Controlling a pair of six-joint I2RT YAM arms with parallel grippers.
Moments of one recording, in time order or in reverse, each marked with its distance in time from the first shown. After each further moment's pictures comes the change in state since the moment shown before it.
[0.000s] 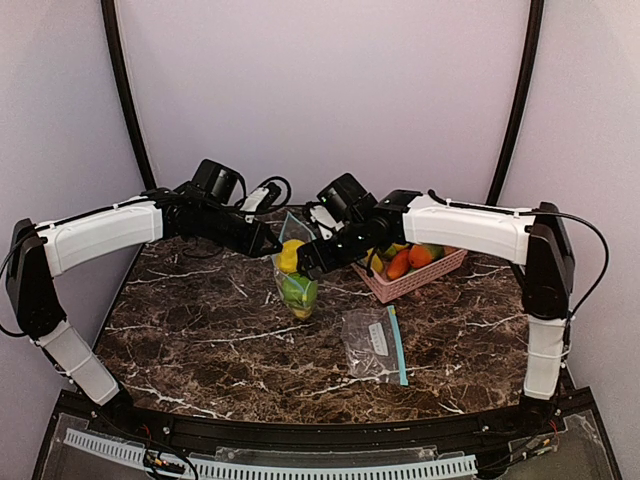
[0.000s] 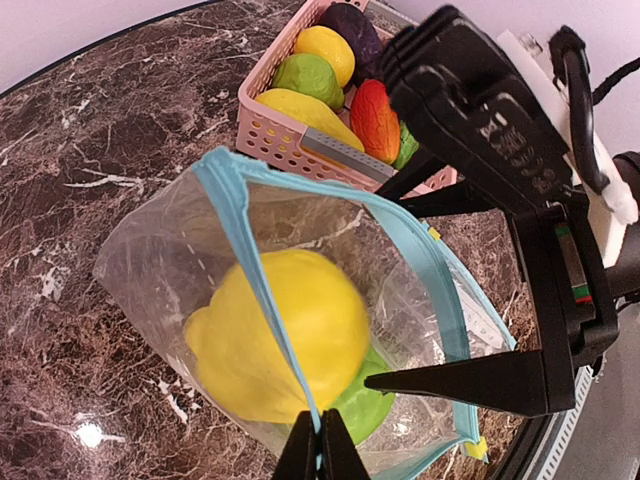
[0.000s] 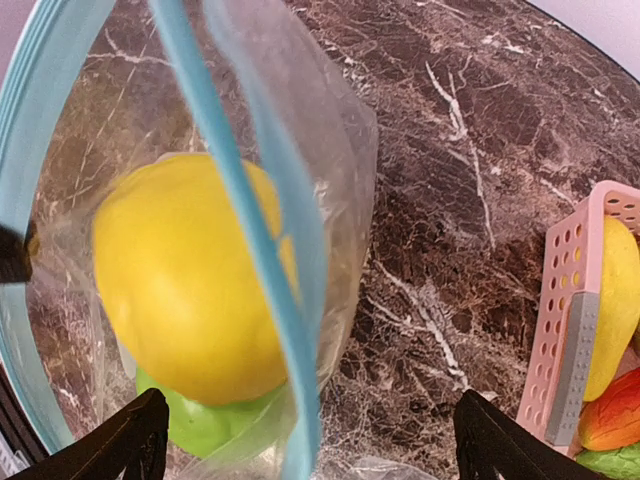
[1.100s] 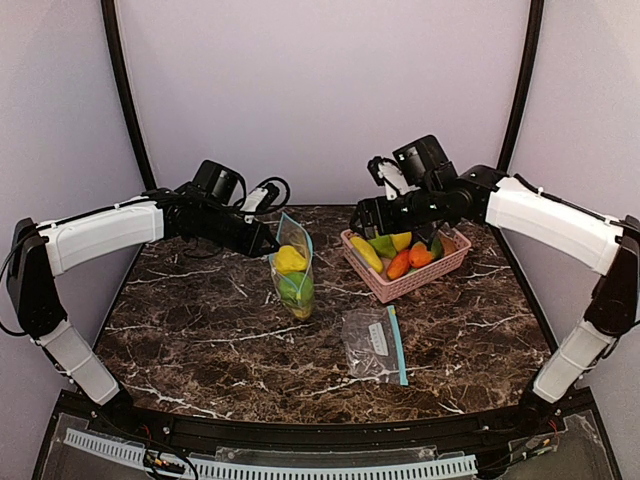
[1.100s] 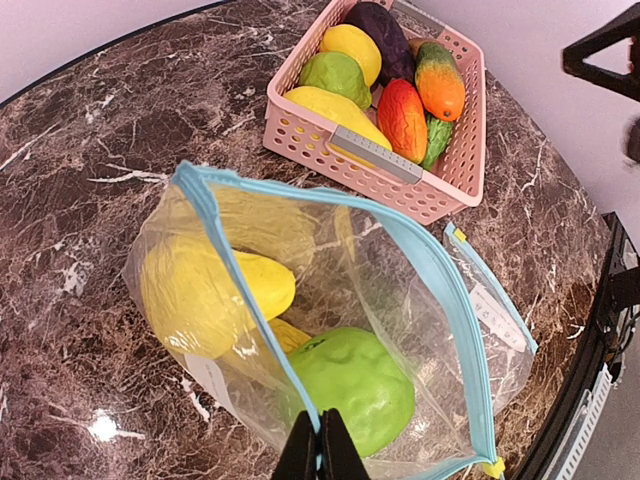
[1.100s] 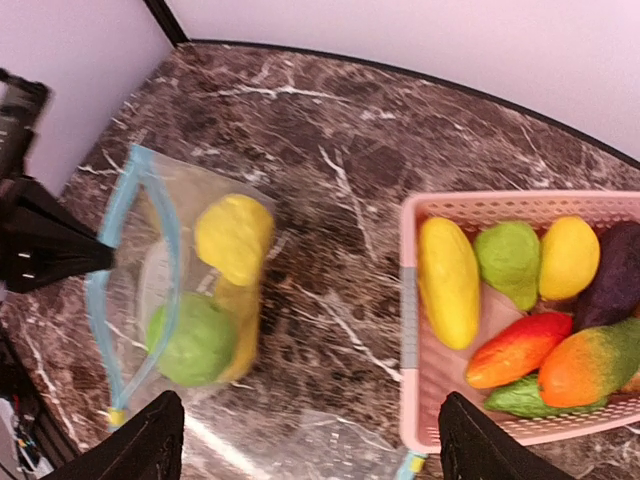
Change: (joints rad) left arm 0.003 0.006 0.000 -0.003 -0.052 0.010; right arm -0.121 -0.377 -0.172 0.010 0.029 0.064
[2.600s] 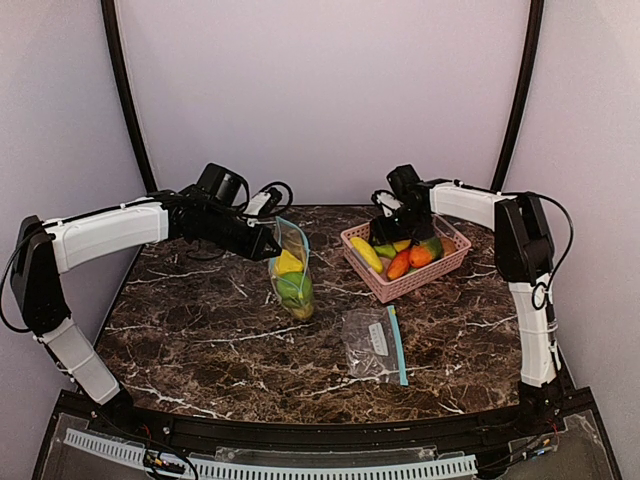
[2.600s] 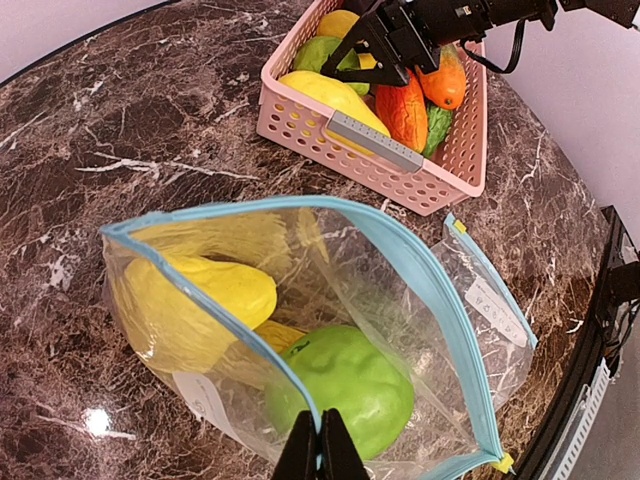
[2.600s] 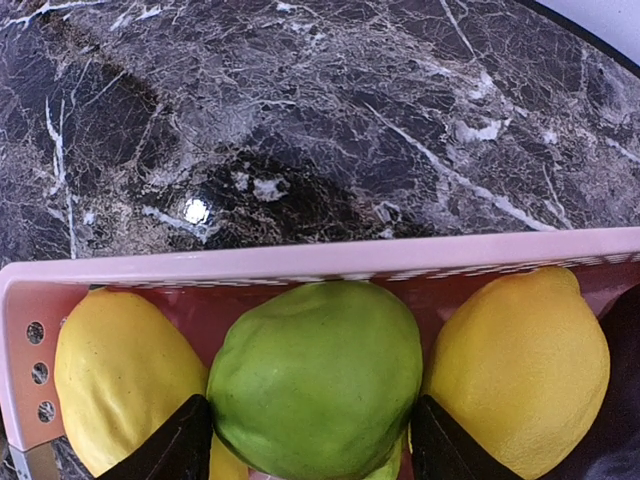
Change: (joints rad) left arm 0.000 0.027 0.000 0.000 0.021 0.000; right arm -0.353 0.678 0.378 -0.038 -0.148 -0.261
